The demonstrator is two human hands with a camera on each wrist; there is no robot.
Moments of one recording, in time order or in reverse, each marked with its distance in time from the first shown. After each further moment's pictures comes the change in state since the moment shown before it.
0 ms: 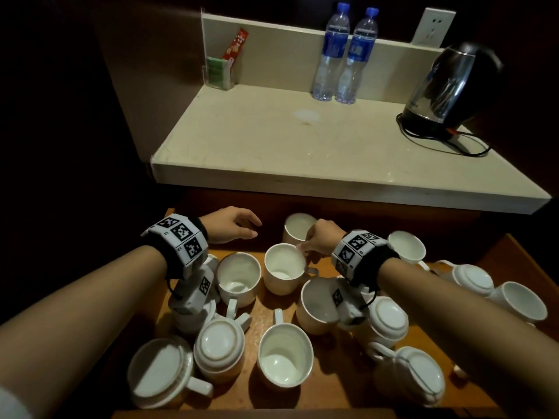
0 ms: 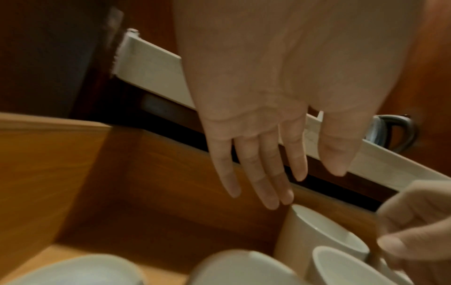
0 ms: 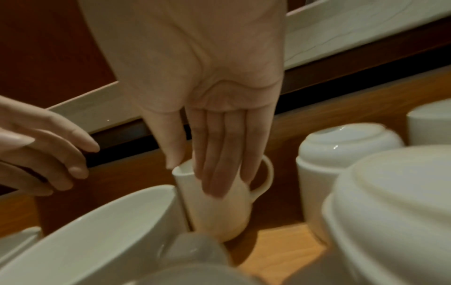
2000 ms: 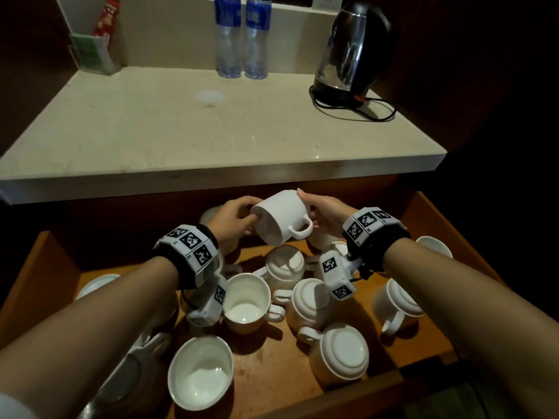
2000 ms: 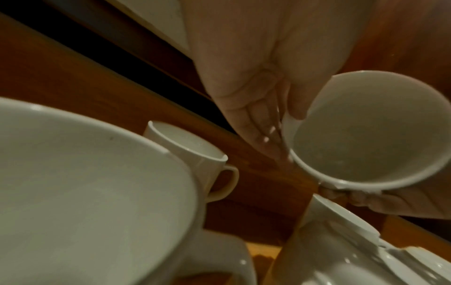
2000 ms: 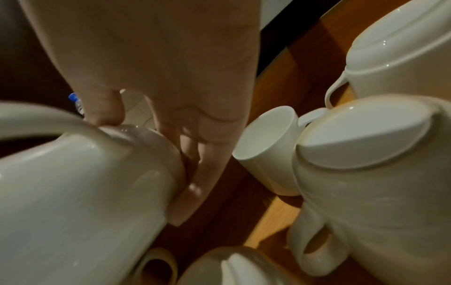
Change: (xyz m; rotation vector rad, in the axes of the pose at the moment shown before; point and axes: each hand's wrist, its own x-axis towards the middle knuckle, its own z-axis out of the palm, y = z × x) left_hand 0.079 0.113 0.103 -0.276 0.144 0.284; right_hand -0.023 0.135 -0.060 1.148 -0.048 0.154
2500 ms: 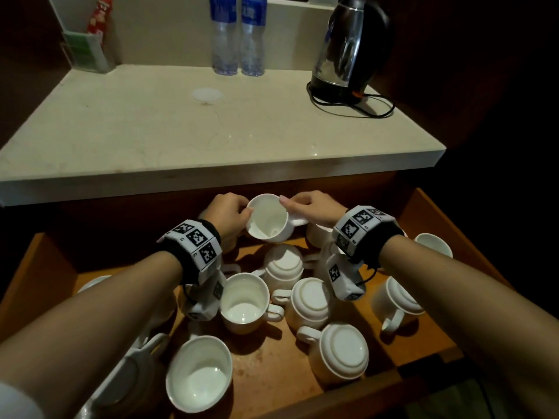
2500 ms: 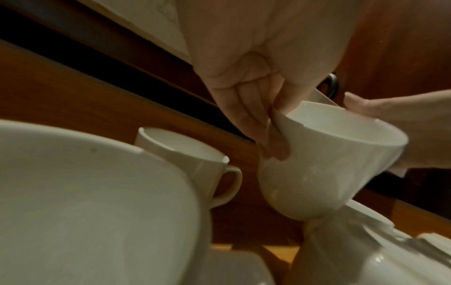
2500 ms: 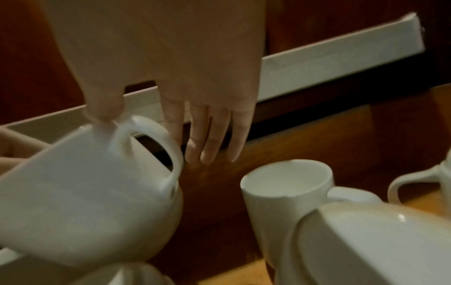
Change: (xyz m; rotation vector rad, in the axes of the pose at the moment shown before) left_hand 0.010 -0.001 -0.006 0.451 0.104 -0.027; right_hand -0.005 -0.007 0.004 -0.823 0.118 -0.230
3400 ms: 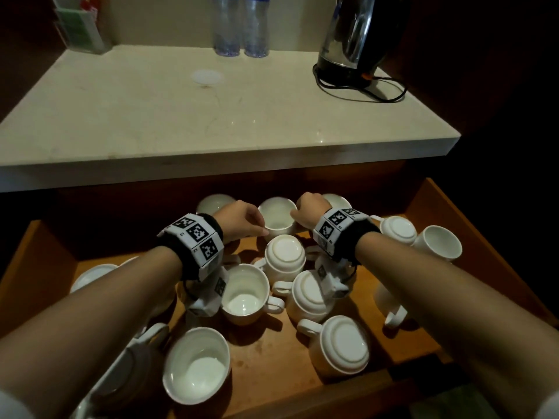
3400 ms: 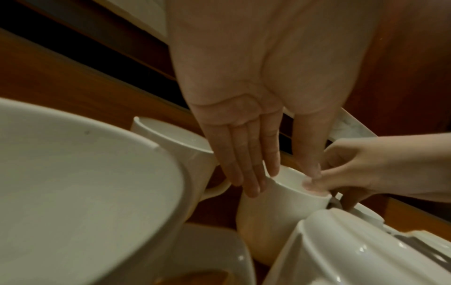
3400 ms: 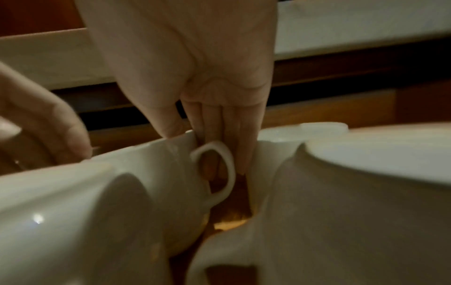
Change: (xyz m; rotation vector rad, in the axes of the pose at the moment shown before) left_hand -0.001 -0.003 0.020 -0.093 -0.358 -0.096; right_hand 0.028 0.008 0.036 -0.372 0.064 0.211
